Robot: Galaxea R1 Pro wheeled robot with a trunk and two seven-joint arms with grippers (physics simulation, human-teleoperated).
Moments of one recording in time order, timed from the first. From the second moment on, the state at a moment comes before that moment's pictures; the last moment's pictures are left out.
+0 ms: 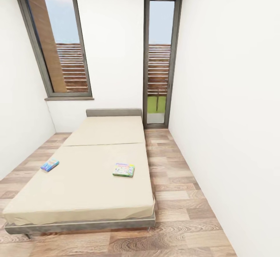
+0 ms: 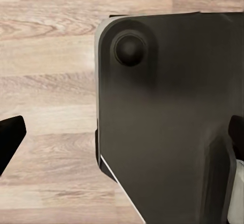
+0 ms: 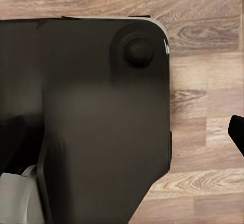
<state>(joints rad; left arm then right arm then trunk) 0.13 0.02 0.01 -0.15 0.01 -0.20 -0.01 0.08 0.02 0.01 -0.07 -0.05 -0.23 -0.01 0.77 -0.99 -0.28</state>
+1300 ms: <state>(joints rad) -0.21 0.05 0.16 -1.03 0.03 0.84 -0.18 -0.45 0.01 -0.02 -0.13 -0.24 0.23 -0.25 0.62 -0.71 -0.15</state>
